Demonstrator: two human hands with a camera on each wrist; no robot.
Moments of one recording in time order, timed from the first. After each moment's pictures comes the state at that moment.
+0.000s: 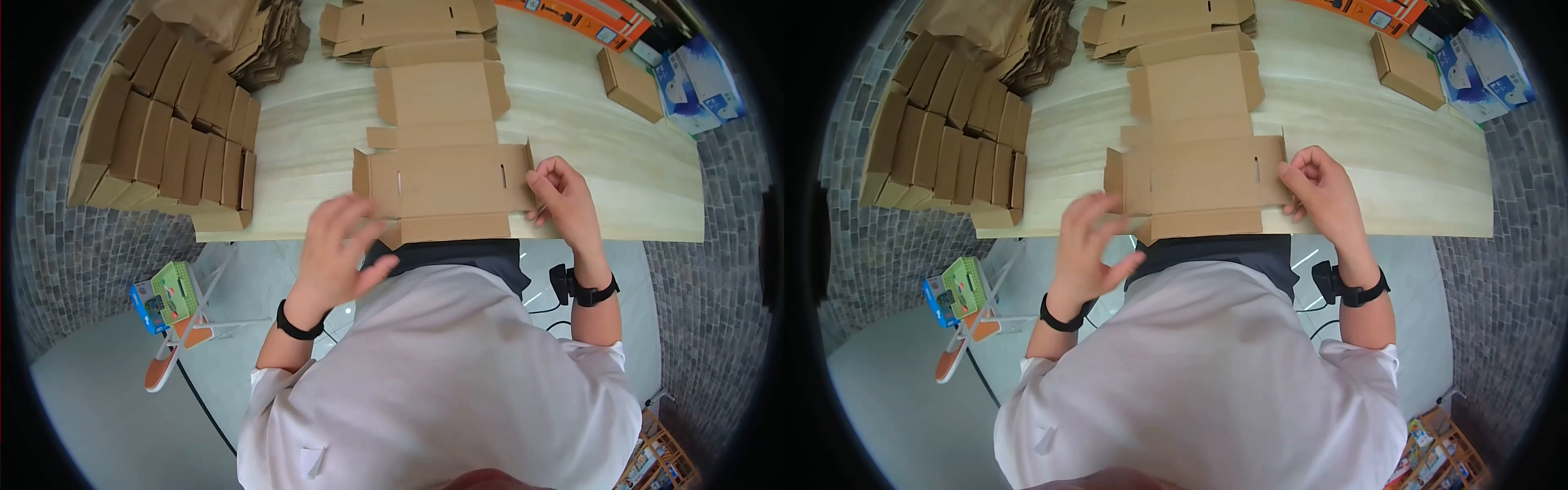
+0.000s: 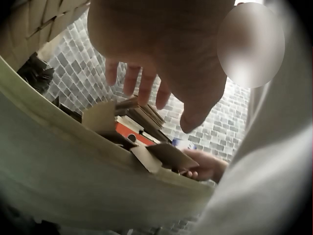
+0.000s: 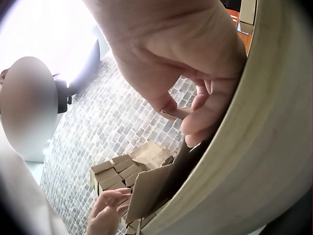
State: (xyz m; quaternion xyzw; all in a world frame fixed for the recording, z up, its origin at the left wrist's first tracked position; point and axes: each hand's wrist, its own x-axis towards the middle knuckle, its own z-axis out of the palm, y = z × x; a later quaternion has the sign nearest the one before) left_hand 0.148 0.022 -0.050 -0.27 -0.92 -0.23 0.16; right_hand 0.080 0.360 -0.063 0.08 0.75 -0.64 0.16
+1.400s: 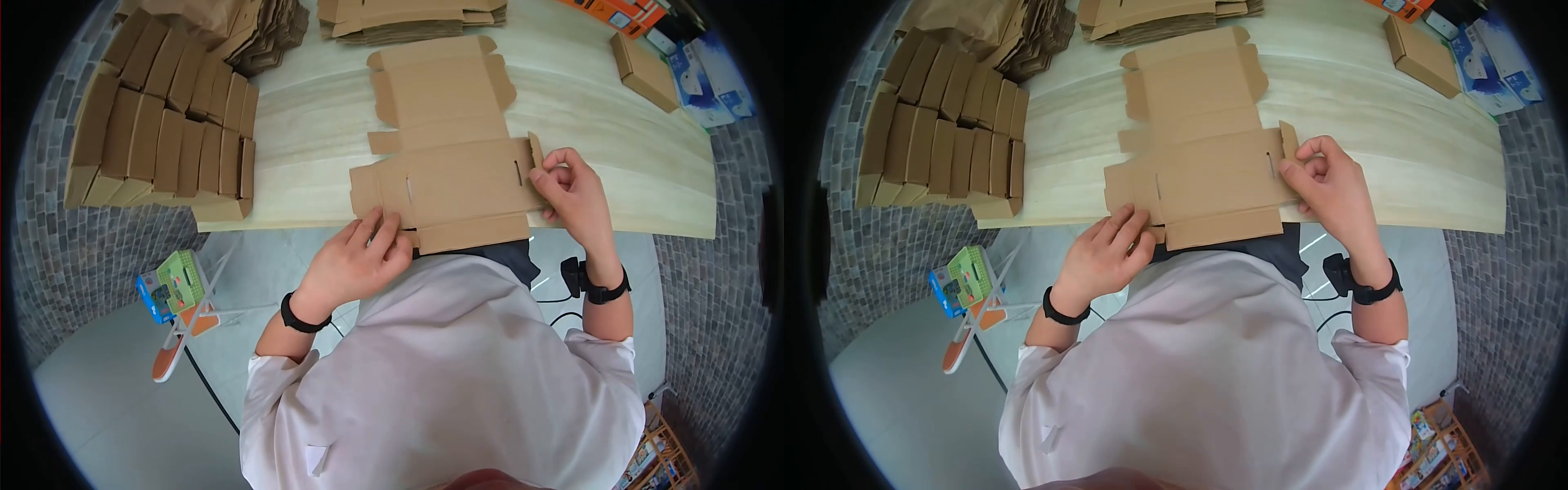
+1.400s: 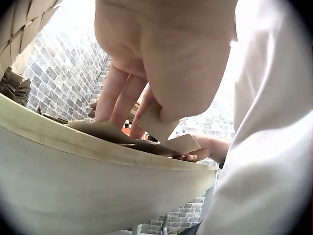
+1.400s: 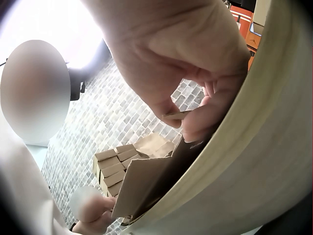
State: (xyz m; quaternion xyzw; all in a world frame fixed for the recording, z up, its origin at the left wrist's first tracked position) left_hand 0.159 0.030 -0.061 -0.40 -0.91 -0.02 0.11; right_hand 0.088 0.352 -0.057 0.09 0.80 -0.56 0.16
